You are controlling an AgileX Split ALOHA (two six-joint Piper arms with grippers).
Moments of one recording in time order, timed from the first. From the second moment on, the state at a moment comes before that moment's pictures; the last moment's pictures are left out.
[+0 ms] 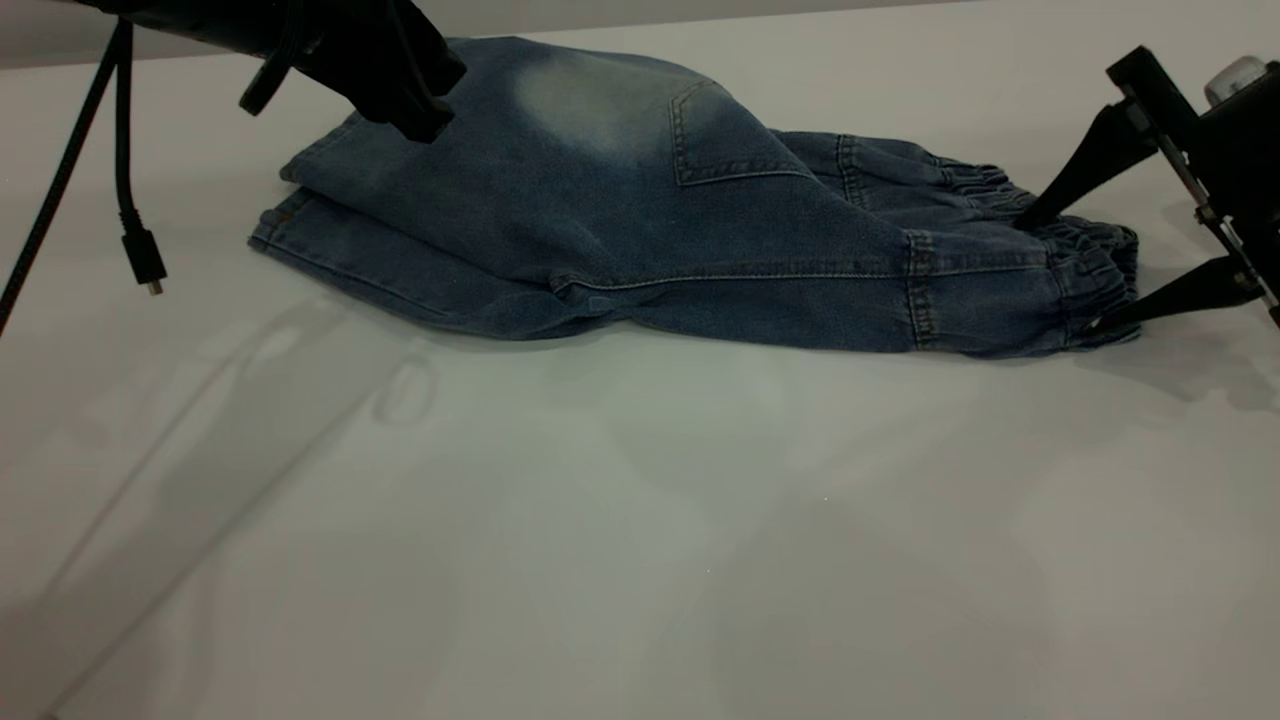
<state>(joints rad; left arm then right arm) -0.34 2.02 -1.02 0.03 -0.28 0.63 -0.16 2.24 -1.09 1.07 0.87 -0.05</state>
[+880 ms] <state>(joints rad) -0.42 2.14 -1.02 0.03 -0.25 0.61 -0.16 2.17 -1.09 1.08 0.82 -0.22</state>
